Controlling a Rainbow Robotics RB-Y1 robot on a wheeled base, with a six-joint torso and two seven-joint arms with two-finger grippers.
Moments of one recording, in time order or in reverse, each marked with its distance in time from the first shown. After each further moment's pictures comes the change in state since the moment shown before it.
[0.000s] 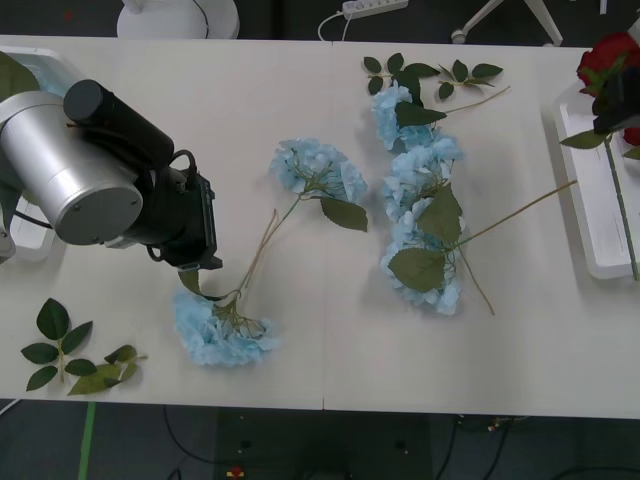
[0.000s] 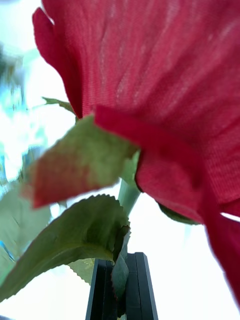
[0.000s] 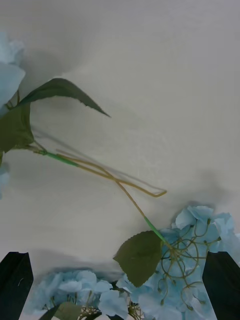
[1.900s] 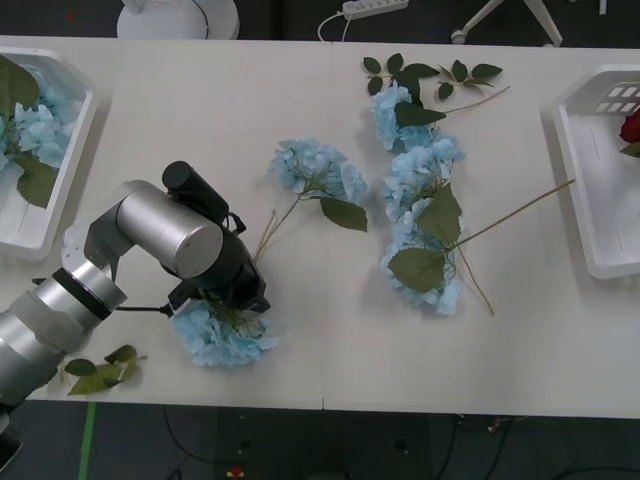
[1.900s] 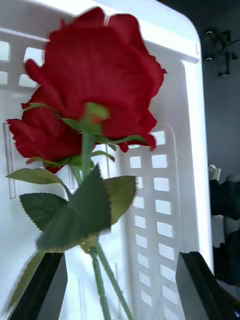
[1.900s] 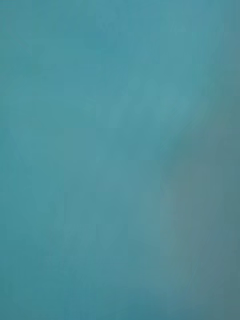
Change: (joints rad) right arm -0.065 0.103 0.230 0.531 0.699 -0.681 -0.024; left arm 0.075 -0.349 0.000 0.450 -0.133 -0.105 0.144
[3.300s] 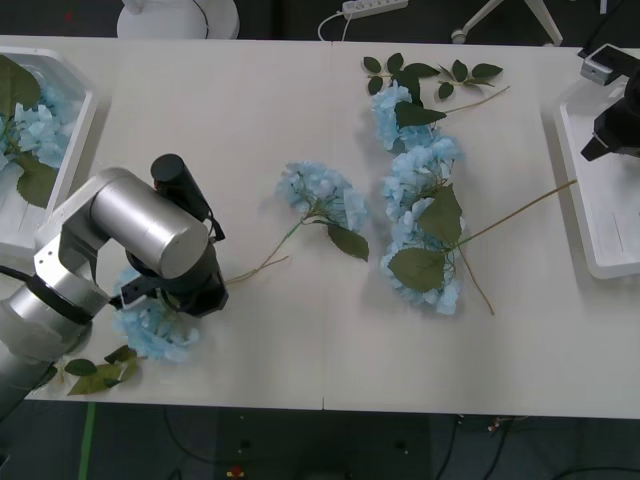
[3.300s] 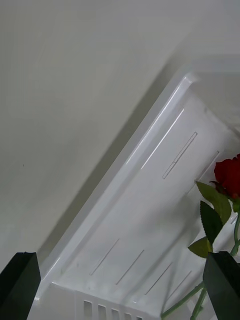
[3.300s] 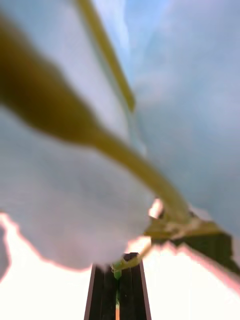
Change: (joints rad) right arm -0.001 -0.102 0.109 -0.473 -0.481 0.470 0.503; left arm 0.053 0.025 0.093 -0.167 -0.148 0.297 -0.147
